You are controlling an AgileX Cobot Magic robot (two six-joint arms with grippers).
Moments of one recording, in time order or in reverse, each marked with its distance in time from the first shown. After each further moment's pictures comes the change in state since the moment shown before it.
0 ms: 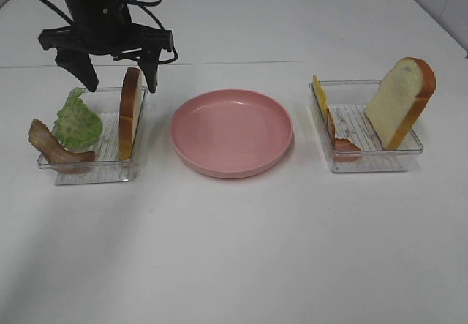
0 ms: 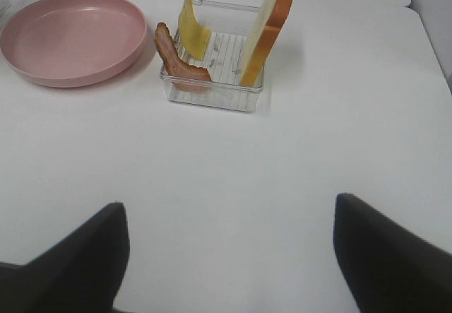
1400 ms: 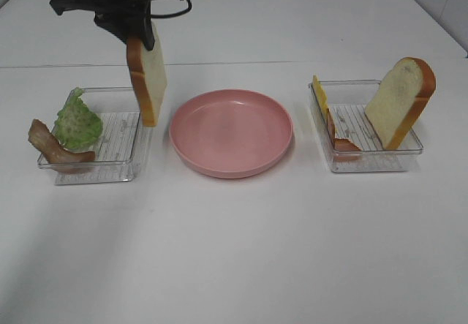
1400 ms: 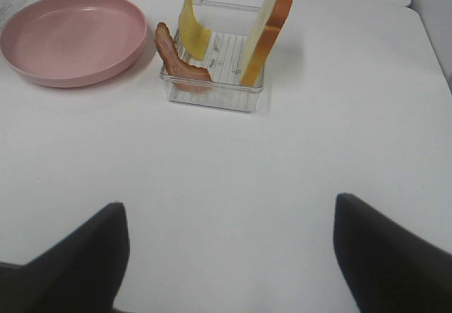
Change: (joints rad) left arm 0.006 -0.033 -0.170 -0.143 0.031 0.063; right arm 0.000 0.000 0.000 0.000 0.000 0.000
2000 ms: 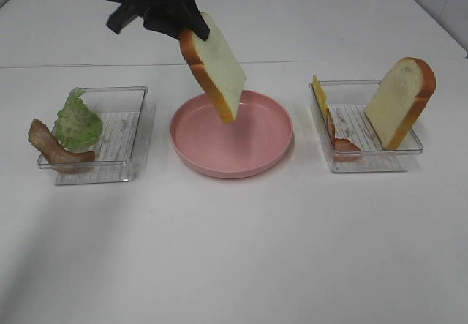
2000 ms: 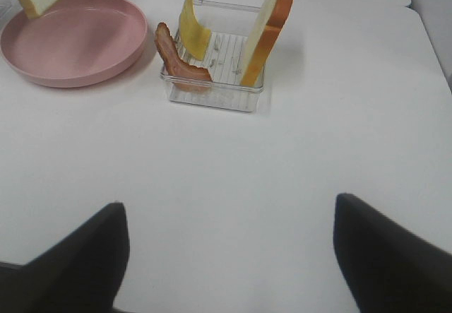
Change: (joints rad) left arm 0.058 0.109 -0.021 -0.554 -0.040 0.242; right arm 0.000 0.000 0.000 0.000 0.000 0.000
